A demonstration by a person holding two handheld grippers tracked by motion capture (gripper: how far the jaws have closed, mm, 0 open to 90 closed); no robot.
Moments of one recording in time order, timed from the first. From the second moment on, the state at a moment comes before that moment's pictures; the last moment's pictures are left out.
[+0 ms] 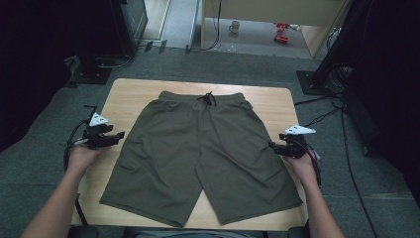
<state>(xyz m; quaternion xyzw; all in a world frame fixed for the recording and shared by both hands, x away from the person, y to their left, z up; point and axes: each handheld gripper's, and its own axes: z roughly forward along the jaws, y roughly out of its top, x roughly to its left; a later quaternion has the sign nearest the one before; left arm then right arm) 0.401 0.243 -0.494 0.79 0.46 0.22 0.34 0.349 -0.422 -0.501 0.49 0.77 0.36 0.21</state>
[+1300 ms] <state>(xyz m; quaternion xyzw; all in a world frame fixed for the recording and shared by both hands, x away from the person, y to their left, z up) 0.391 0.232 -0.516 0.76 0.51 0.23 0.34 0.354 -0.427 -0.525 0.56 0.73 0.33 0.23</state>
